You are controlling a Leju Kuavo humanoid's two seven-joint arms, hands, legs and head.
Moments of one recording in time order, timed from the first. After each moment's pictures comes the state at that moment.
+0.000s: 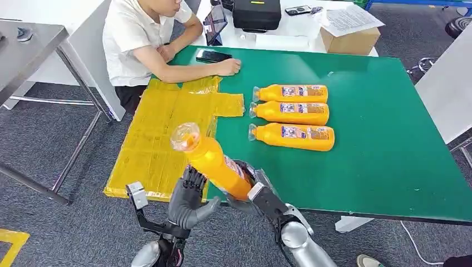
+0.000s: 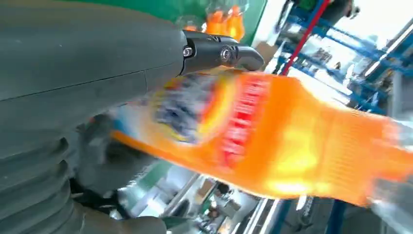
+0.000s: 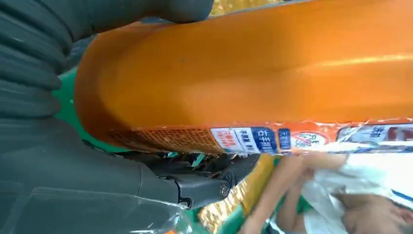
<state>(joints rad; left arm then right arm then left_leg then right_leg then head) 0.02 -0.21 -0.40 -1.39 0.65 -0.06 -0.38 -0.20 0.05 0.52 -1.14 0.29 -0.02 -0.51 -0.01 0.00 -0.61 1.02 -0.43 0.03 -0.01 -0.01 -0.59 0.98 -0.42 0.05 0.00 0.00</state>
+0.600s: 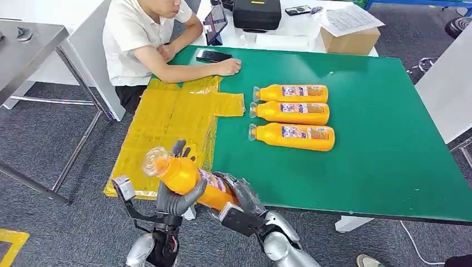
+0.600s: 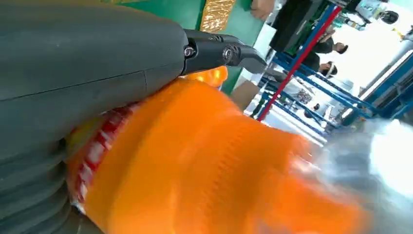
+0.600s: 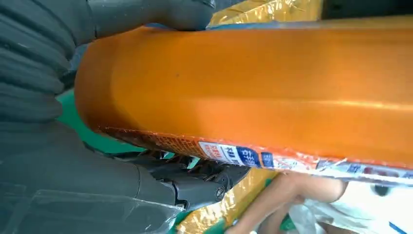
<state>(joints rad) -0.01 -0.23 -0.33 -1.36 0.68 0.01 -0.36 -0.22 0.08 0.67 -1.09 0.44 -0.14 -0.51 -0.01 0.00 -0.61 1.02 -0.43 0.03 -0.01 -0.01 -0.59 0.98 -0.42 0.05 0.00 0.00</state>
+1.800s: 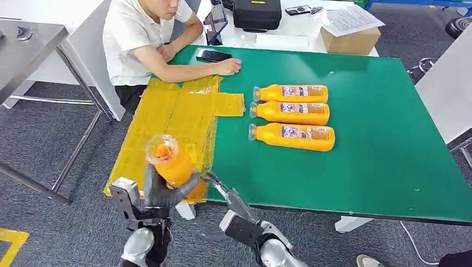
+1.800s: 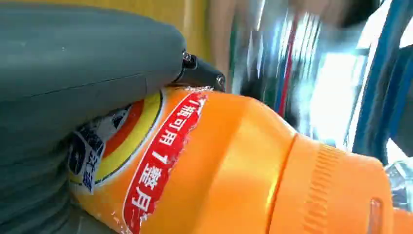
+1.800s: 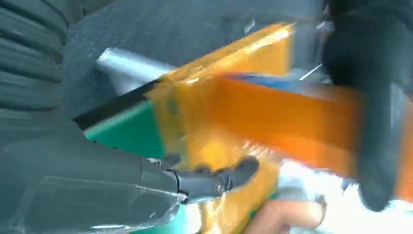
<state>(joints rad) -0.06 -0.21 -0.24 -1.36 0.26 0.40 -0.52 -0.13 0.10 0.66 -1.10 0.34 -0.15 -0.58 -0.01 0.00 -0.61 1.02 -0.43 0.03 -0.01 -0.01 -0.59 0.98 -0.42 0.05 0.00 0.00</state>
